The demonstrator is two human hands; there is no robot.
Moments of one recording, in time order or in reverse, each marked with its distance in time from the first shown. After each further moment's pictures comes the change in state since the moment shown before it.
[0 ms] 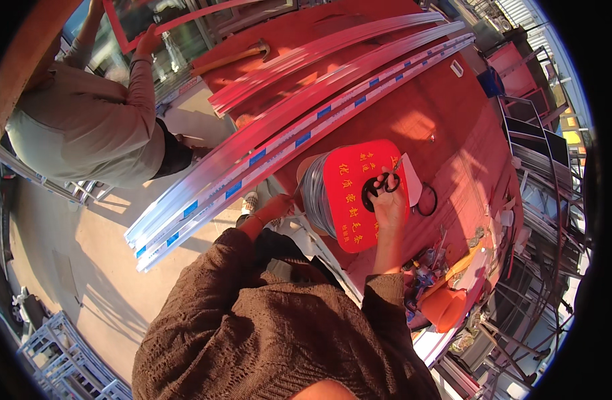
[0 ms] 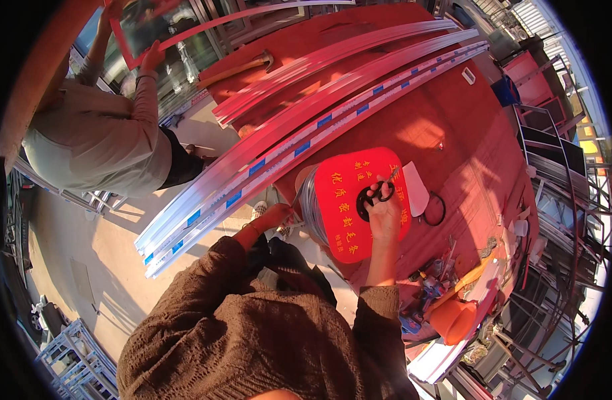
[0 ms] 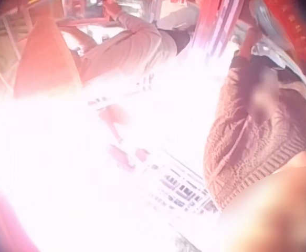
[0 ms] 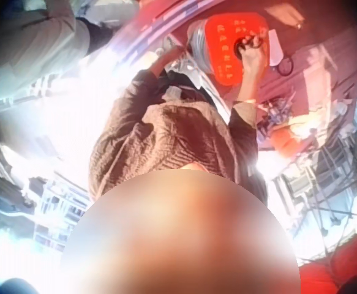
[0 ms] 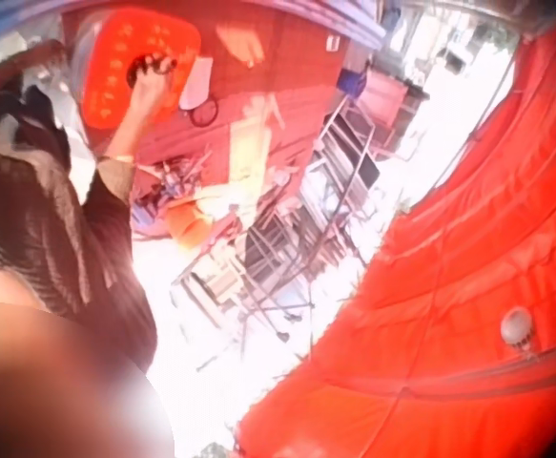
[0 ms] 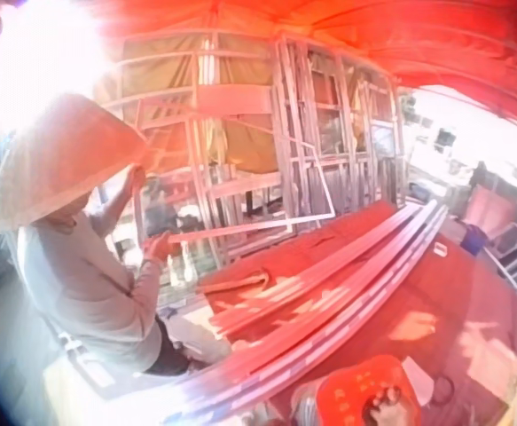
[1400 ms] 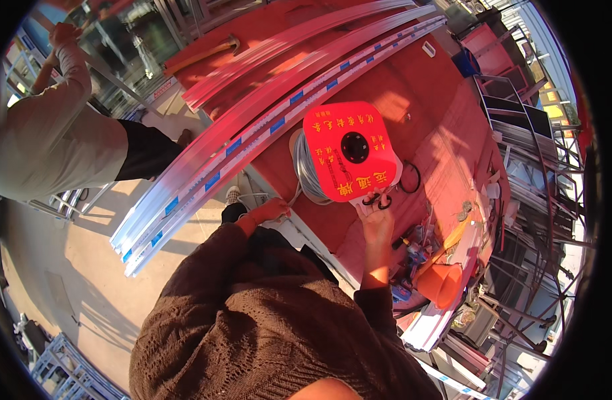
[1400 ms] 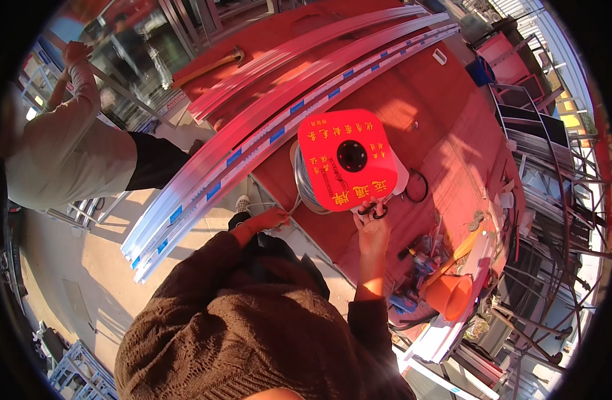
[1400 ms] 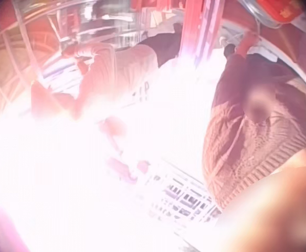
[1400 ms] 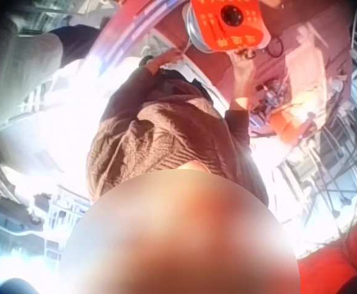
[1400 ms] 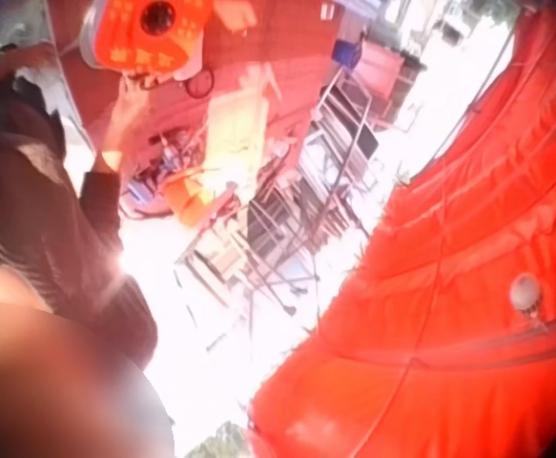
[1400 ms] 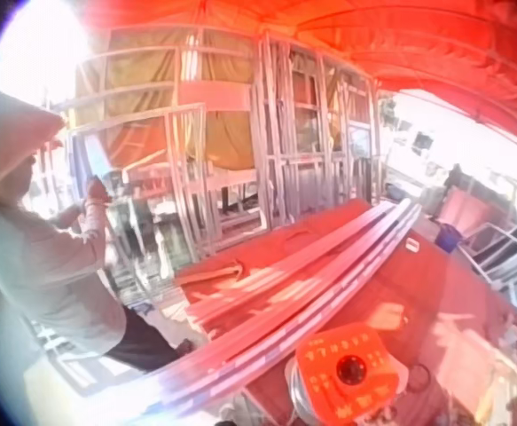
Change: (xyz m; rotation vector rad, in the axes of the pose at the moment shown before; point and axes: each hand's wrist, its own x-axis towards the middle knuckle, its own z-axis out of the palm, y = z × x) left_hand -0.006 -0.016 0.059 0.028 -0.209 0.123; right_hand -0.097 0.016 -0.070 0.138 0.283 -0.035
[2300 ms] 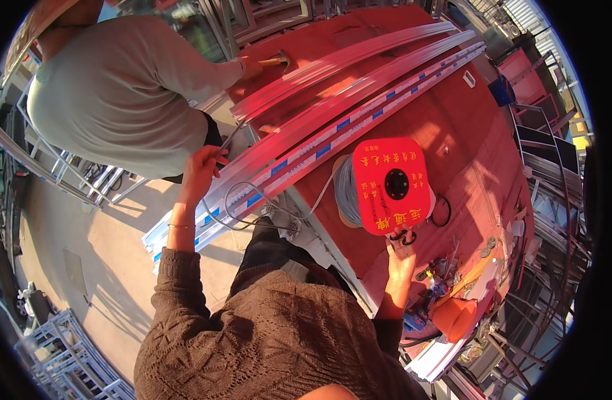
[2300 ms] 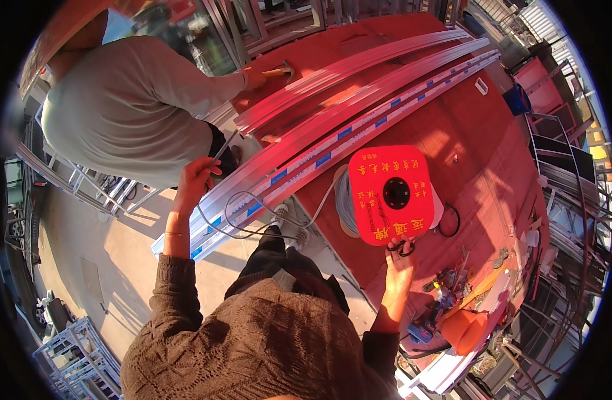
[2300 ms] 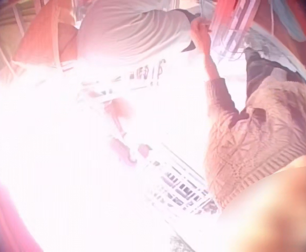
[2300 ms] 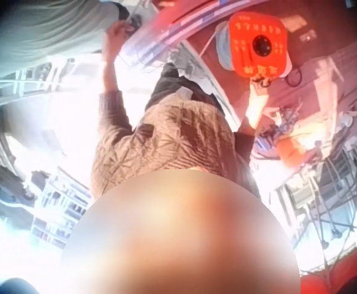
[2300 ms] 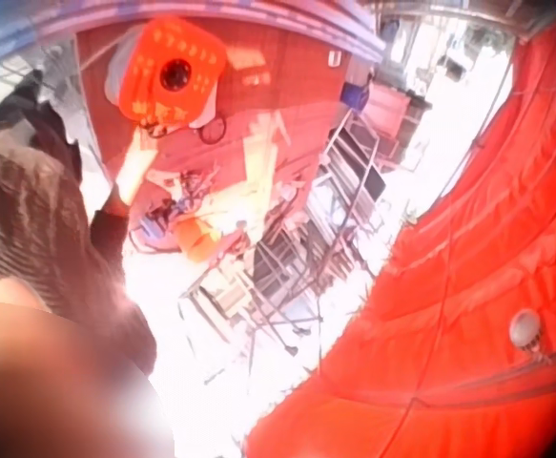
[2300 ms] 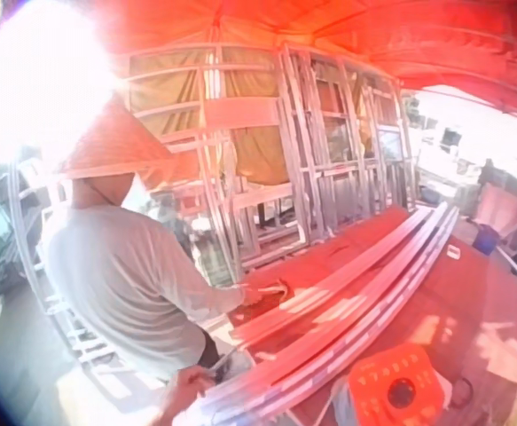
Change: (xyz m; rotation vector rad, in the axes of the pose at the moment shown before) left_hand -0.255 0.216 -0.211 0.145 0.928 0.294; right_hand -0.004 0.021 0.000 -0.013 -0.080 -0.043
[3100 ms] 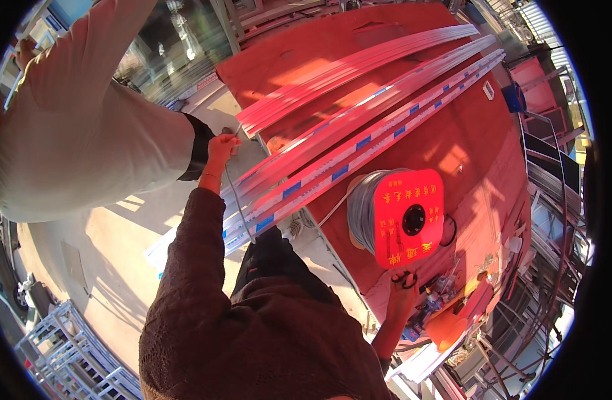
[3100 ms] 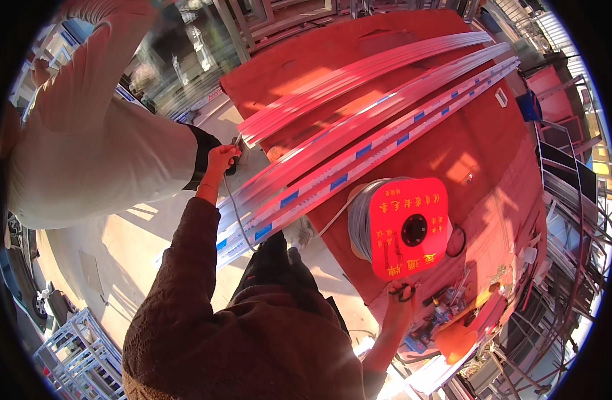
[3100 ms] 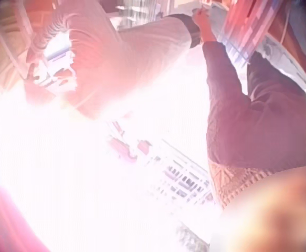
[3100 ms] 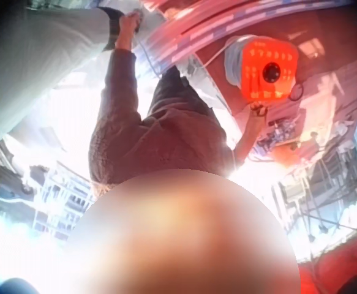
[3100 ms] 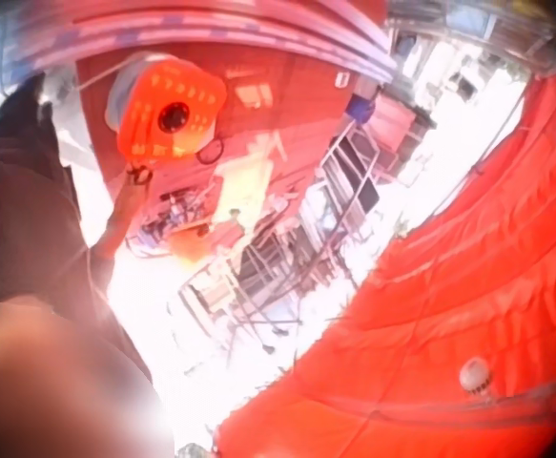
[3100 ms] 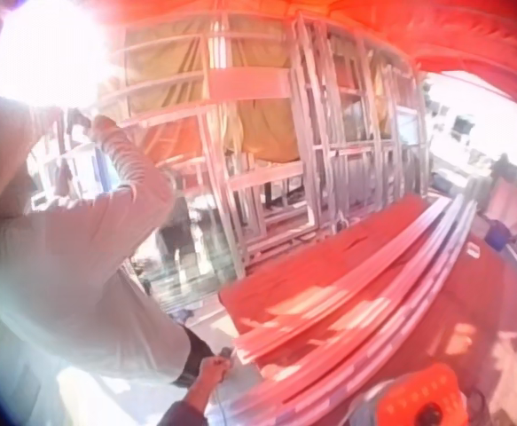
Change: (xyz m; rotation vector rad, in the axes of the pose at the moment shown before) left_hand 0.210 -0.250 0.025 -0.220 0.122 -0.357; right_hand -0.025 0.014 0.072 -0.248 0.308 -0.097
